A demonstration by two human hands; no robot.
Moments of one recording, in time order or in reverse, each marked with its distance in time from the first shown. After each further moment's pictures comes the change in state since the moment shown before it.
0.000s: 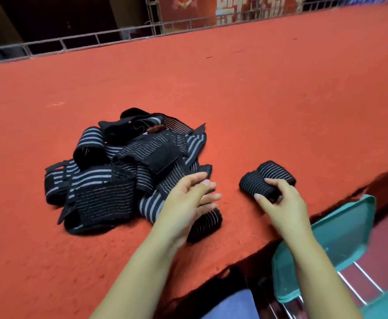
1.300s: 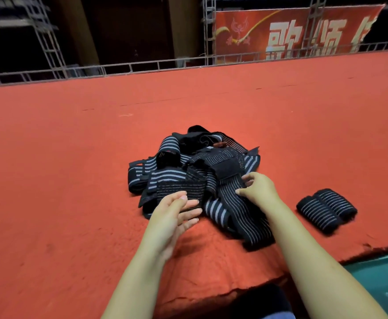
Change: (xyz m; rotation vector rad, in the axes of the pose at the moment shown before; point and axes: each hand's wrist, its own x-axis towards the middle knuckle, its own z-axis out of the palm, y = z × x) left_hand -0.066 0.019 -0.133 -0.173 0.315 0.091; right_hand 0.015 -0.149 0.099 -0.155 -0.410 -0.024
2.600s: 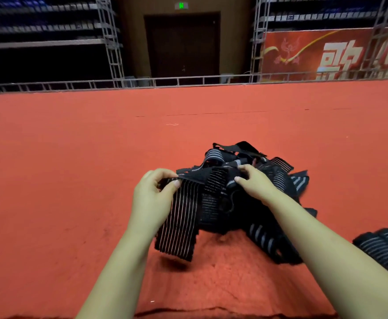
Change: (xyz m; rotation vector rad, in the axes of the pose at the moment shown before) left_hand -0.022 0.083 -0.082 0.725 0.438 0.681; right_hand 0.028 -0.096 0.057 0.006 -0.191 -0.370
